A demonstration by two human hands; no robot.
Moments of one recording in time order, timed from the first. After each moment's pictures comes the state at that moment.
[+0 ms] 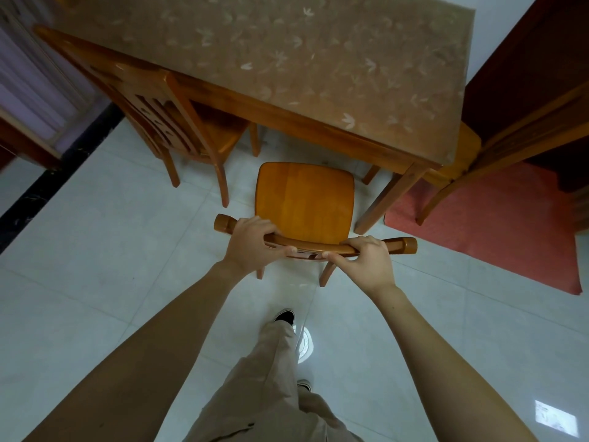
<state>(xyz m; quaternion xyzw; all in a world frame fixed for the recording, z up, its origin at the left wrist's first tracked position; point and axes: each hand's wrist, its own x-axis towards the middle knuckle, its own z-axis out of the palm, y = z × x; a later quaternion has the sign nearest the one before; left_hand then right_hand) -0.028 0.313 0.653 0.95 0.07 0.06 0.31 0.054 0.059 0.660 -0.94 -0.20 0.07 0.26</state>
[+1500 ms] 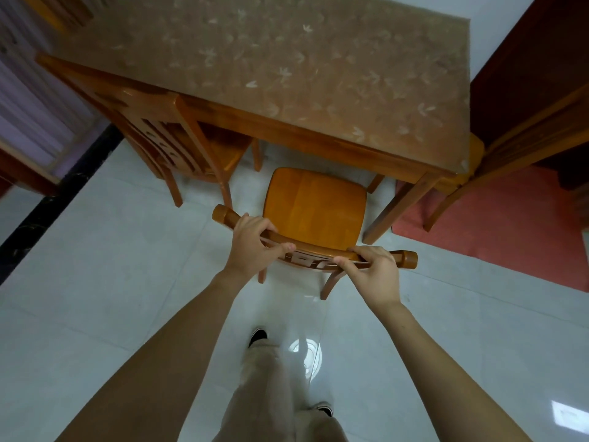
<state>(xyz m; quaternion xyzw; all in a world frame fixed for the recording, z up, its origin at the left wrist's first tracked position) -0.008 0.374 0.654 0.90 0.12 0.13 0.40 0.044 0.115 0.650 -0.92 -0.14 0.03 0.35</state>
